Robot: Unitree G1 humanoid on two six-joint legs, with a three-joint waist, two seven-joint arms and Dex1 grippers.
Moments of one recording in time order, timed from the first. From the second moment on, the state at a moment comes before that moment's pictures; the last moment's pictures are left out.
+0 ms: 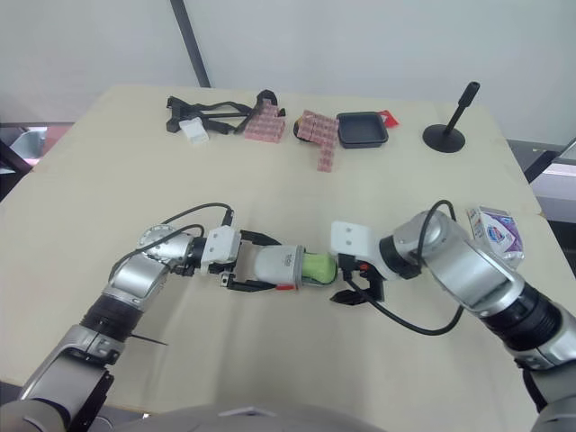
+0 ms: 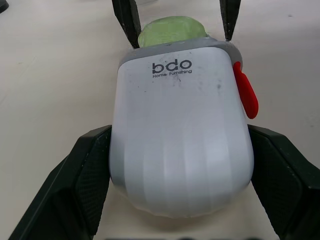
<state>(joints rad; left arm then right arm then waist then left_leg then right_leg) -0.42 0.42 -0.30 0.22 -0.17 -0.19 -1.31 -0.48 -0.90 0.45 -0.46 0.24 0.83 1.14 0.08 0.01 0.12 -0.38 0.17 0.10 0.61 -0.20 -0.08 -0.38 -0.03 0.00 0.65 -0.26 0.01</state>
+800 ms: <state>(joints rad) -0.42 0.42 -0.30 0.22 -0.17 -0.20 -1.31 -0.47 -0.86 0.42 -0.45 0.25 0.79 1.14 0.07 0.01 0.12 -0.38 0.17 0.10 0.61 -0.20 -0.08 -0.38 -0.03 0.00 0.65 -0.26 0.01</state>
